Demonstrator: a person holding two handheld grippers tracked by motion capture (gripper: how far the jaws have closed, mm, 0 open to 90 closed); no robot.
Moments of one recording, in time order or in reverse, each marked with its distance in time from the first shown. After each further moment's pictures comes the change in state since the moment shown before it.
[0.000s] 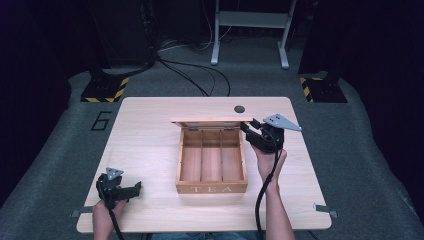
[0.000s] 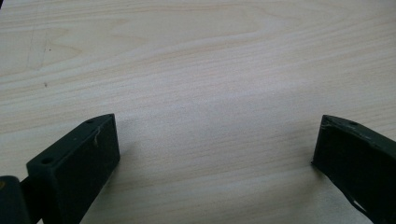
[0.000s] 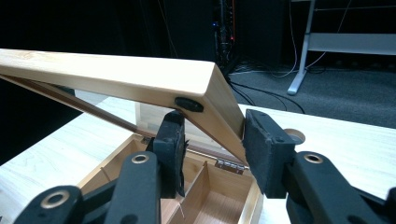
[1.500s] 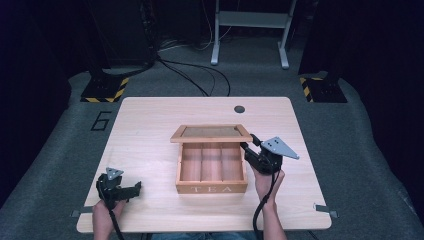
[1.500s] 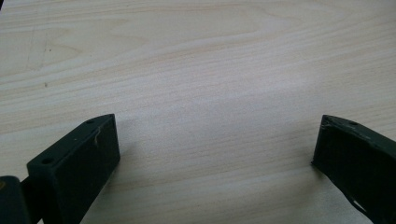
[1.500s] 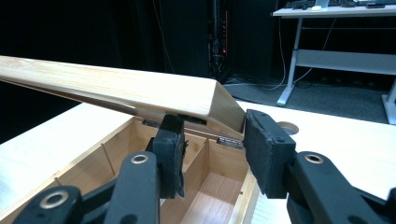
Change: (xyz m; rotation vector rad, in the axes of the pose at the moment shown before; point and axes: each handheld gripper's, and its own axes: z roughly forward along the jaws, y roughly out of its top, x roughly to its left) left arm -0.001 0.000 0.000 -0.006 0.000 -0.008; right arm 0.018 -0.050 -0.022 -0.067 -0.039 -0.049
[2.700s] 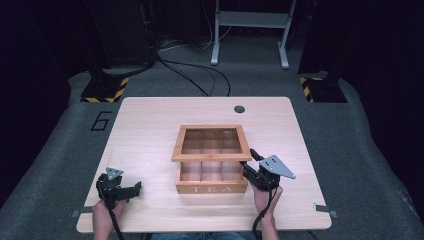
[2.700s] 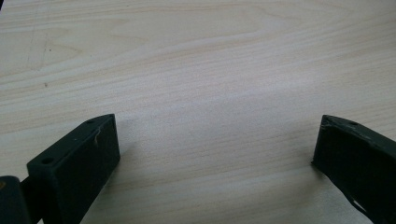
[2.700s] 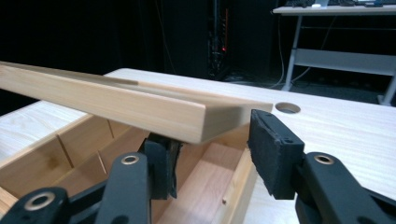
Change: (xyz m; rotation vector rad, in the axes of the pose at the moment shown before) left arm 0.000 0.000 0.000 0.000 0.000 0.000; right arm 0.008 -0.049 -0.013 -0.014 -0.006 -0.025
